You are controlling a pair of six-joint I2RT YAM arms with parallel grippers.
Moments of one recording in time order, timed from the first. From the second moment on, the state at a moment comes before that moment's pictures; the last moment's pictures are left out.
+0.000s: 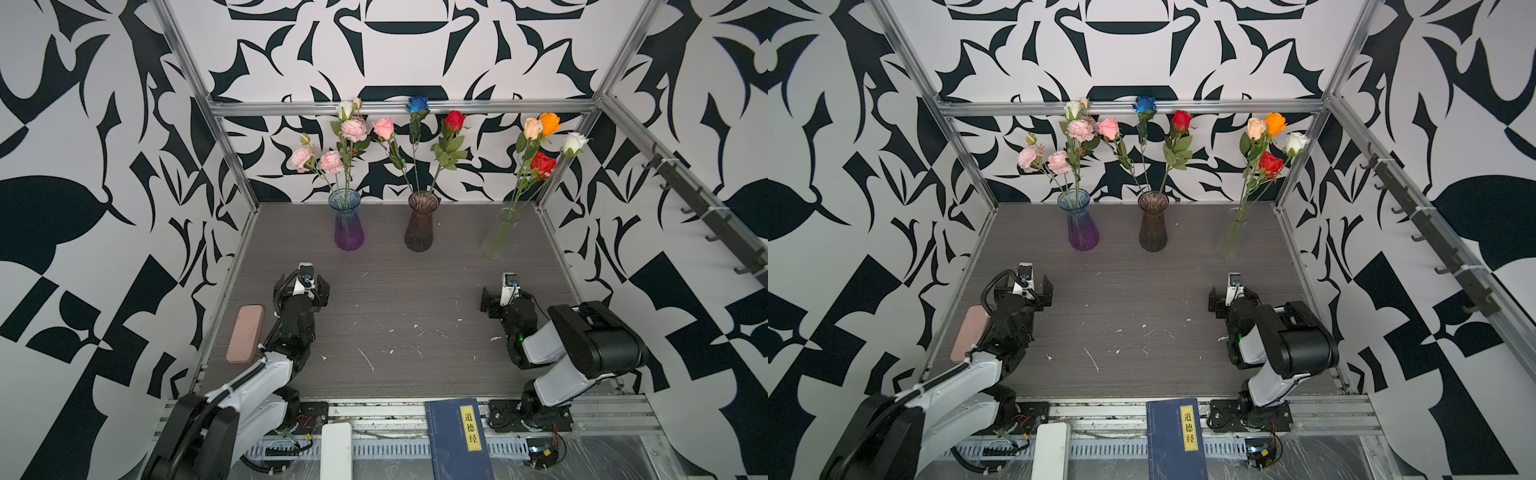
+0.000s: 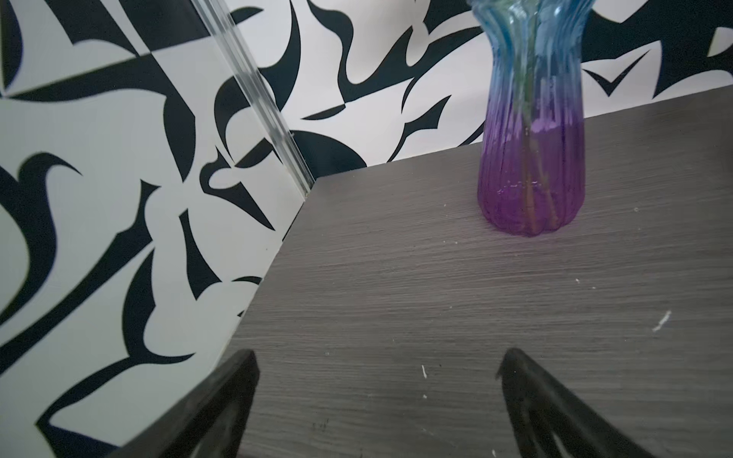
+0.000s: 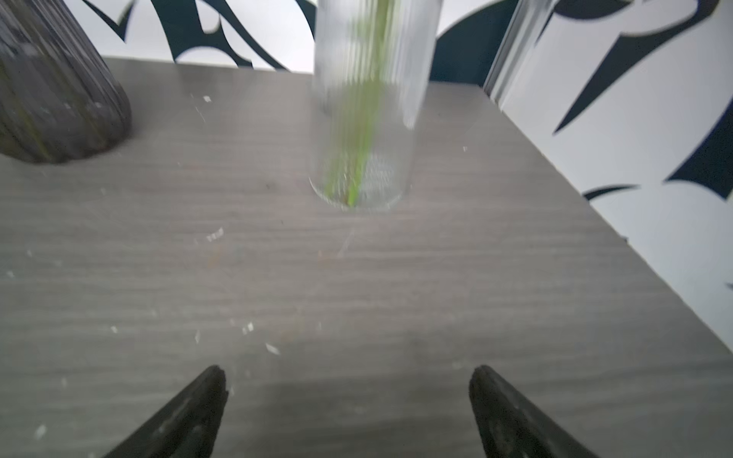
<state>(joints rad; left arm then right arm) -0.33 1.09 0.20 0.68 -0.52 0.18 0.12 1.61 0.12 1.16 0.19 -0.01</state>
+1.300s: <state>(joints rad) -0.10 1.57 0.35 0.87 -0.17 0.00 0.09 1.56 0.34 0.79 0.21 0.00</state>
